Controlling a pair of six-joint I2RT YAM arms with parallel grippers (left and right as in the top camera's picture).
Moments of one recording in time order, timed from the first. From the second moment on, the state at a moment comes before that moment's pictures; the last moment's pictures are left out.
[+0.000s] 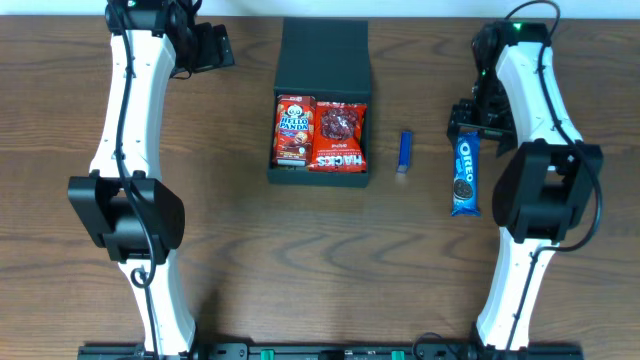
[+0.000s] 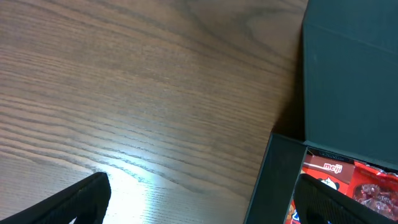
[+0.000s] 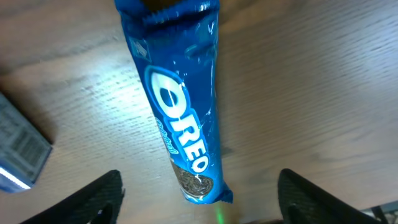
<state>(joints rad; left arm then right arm) -0.04 2.16 2.25 -1.24 0.02 -0.27 -0.02 2.33 2.10 -1.61 0.11 0.30</state>
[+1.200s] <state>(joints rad) -0.04 2.16 2.25 -1.23 0.02 -0.27 0.00 2.33 1.84 -1.45 0.10 0.31</state>
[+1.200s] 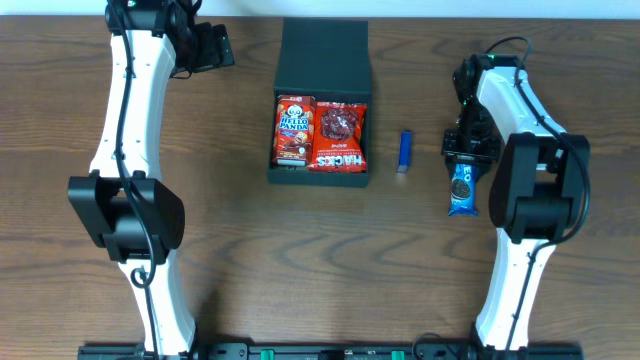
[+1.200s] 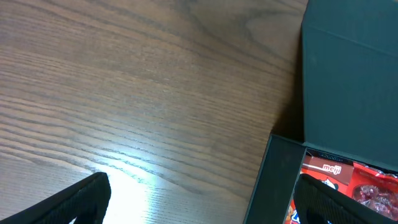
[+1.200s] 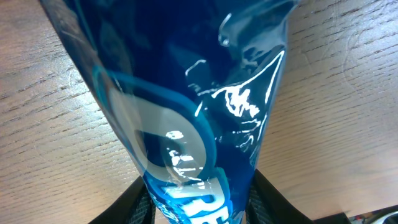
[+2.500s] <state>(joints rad) -0.04 2.16 2.25 -1.24 -0.02 -0.27 0.31 2.33 2.45 -1.42 -0.10 0.32</state>
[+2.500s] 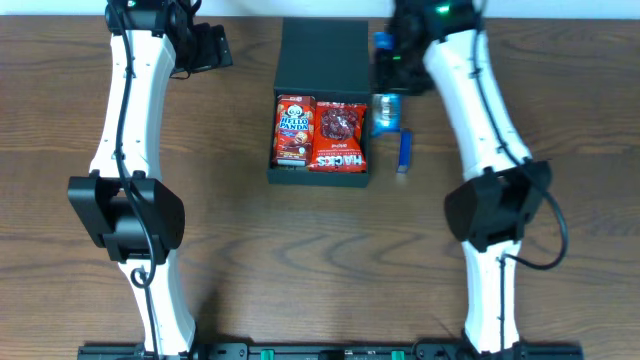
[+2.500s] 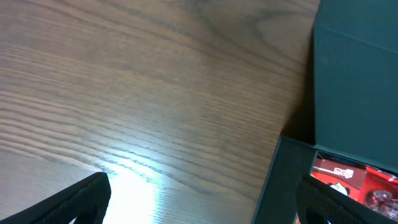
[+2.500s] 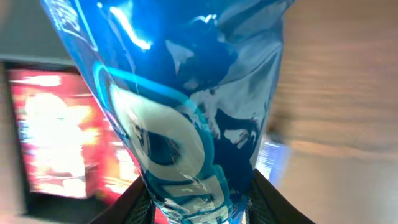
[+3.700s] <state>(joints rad) -0.02 2.16 2.25 -1.27 -0.04 -0.27 0.40 2.45 2.45 -1.60 -0.17 0.47</state>
